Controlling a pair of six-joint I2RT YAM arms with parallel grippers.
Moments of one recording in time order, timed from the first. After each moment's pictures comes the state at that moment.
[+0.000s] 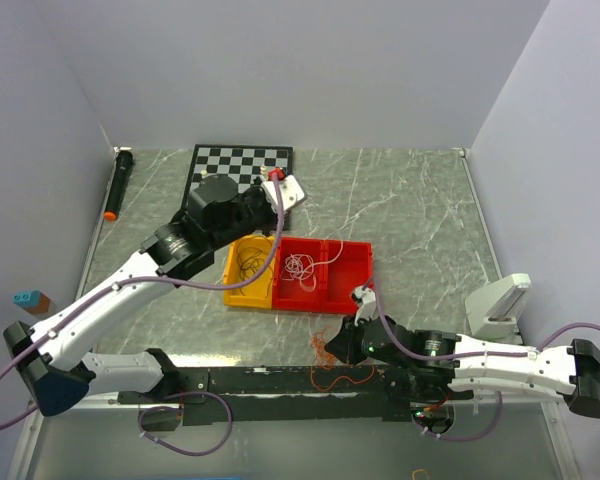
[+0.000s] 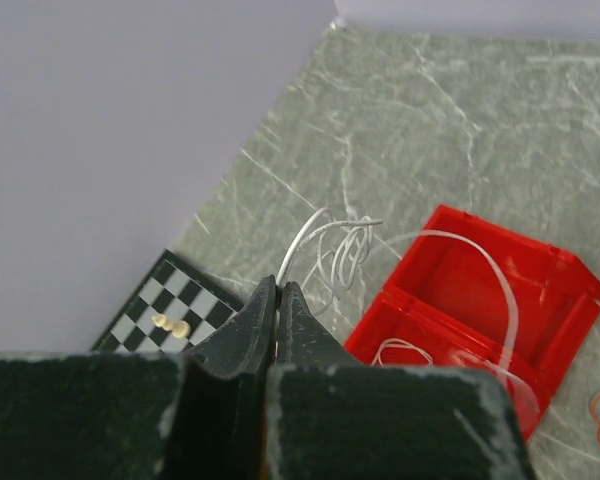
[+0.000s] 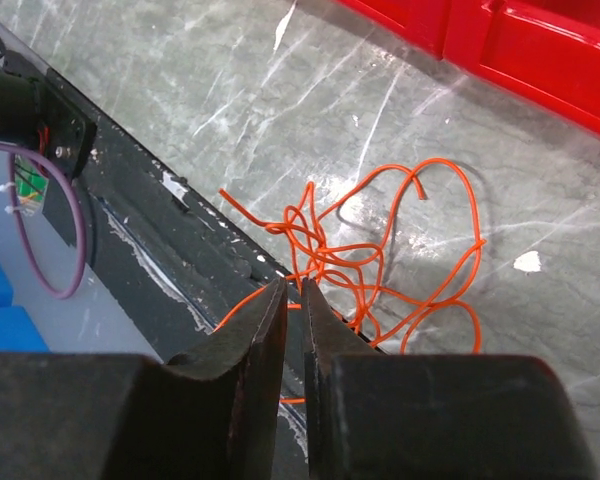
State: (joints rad) left arm -0.82 1.19 1.29 -0.23 0.06 0.40; right arm 1.29 0.60 0.23 -0.21 0.23 0.90
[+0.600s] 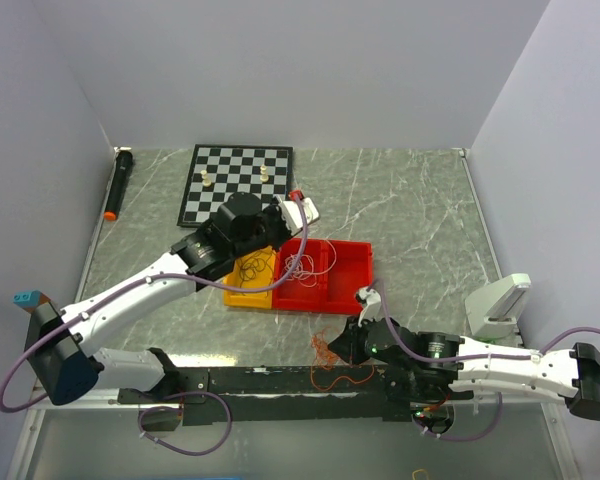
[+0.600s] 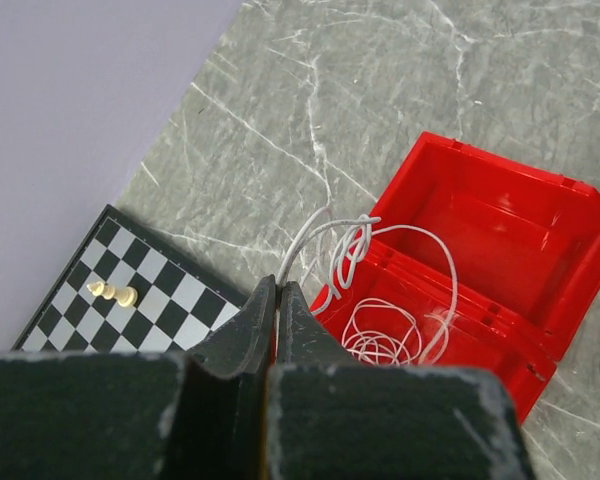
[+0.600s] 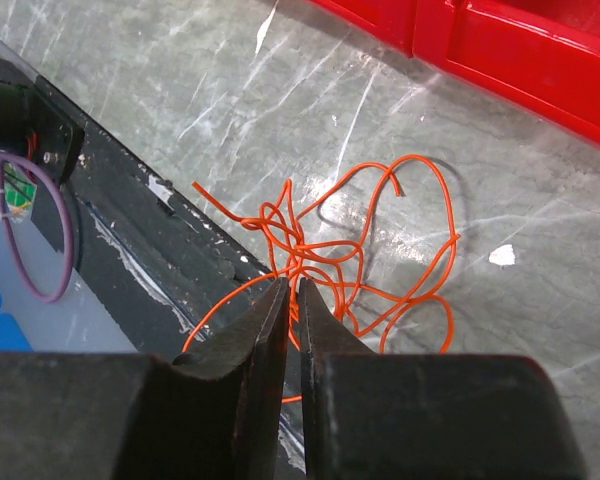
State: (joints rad) left arm -0.83 1.27 1.10 -0.11 0.06 0.40; right arm 1.29 0.54 0.19 -0.23 0.25 0.90
